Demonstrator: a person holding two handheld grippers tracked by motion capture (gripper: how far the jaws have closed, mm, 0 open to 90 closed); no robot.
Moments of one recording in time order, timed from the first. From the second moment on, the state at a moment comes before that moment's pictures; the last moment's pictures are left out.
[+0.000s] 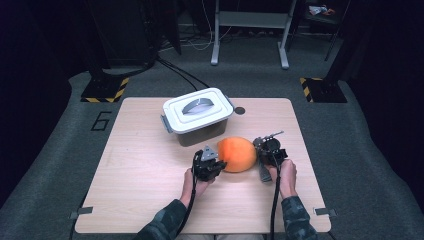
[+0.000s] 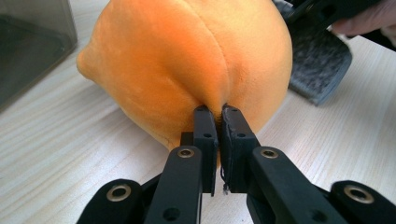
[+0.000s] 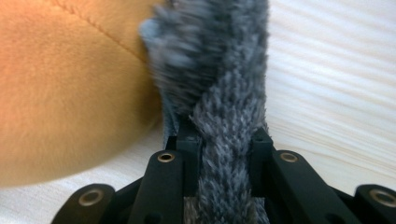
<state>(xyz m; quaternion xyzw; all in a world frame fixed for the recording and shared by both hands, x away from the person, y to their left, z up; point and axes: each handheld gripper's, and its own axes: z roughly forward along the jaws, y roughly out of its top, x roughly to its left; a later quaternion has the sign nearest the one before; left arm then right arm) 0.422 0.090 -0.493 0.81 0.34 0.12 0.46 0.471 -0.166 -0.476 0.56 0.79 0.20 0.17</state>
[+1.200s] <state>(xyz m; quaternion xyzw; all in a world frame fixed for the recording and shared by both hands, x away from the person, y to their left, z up) 0.420 0.084 -0.490 0.81 0.33 0.13 0.47 0.456 -0.138 -0.430 0.50 0.81 0.23 0.21</state>
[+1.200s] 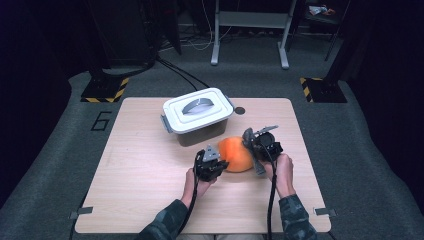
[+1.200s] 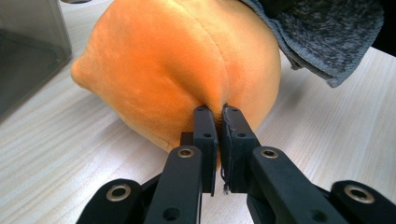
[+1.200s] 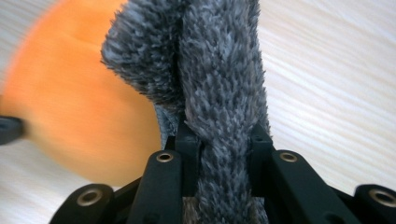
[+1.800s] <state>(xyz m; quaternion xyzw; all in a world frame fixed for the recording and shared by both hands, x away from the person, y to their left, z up) 0.422 0.088 -0.493 0.81 0.34 0.11 0.47 0.468 -0.172 -0.475 0.55 0.79 0.20 0.16</state>
